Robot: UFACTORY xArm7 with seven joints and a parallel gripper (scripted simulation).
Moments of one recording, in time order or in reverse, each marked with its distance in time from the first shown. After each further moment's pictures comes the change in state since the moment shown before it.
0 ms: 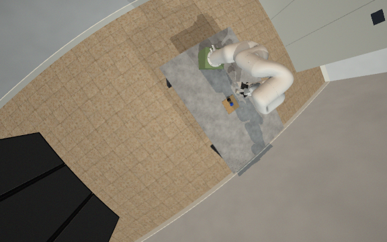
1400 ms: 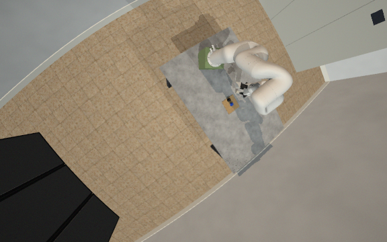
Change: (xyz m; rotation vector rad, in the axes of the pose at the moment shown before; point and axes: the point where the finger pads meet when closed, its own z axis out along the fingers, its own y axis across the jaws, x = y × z) arm 0.000 0.000 0.008 0.000 0.001 0.000
